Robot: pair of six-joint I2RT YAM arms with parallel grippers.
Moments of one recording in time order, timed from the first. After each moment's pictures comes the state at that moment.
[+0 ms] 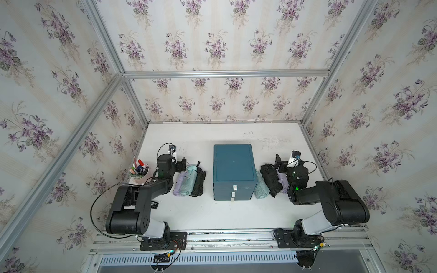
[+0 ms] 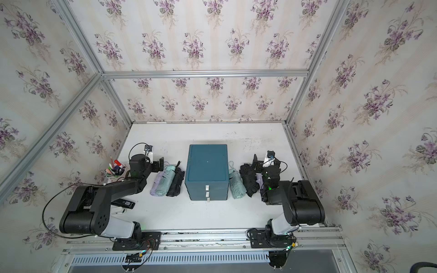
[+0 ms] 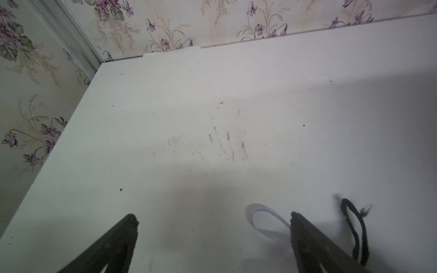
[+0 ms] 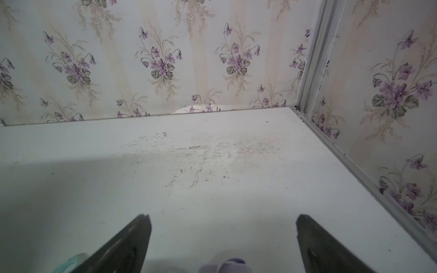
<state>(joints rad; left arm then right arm) -0.01 1.48 0.48 0.51 -0.04 0.10 0.05 1.54 0.23 1.16 0.07 0.05</state>
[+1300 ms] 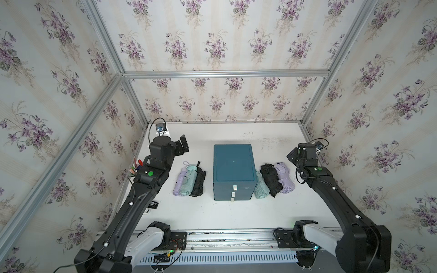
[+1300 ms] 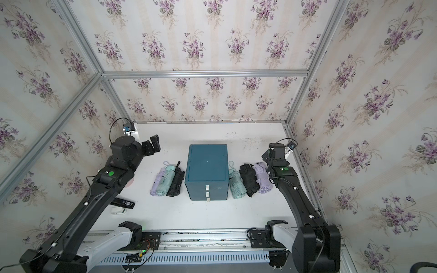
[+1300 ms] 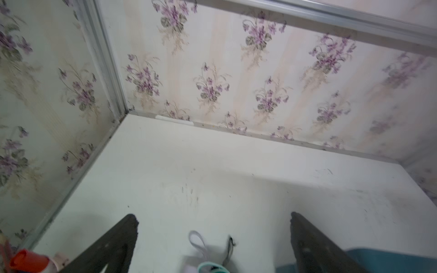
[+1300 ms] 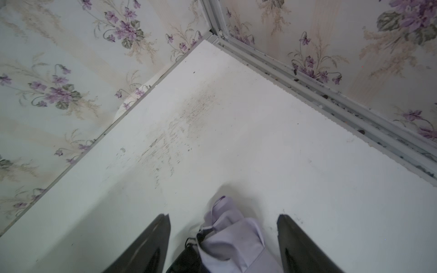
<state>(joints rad) -0.33 0.95 0.99 -0.44 -0.26 -0.35 0.12 1.09 0.83 -0.45 0.35 0.72</state>
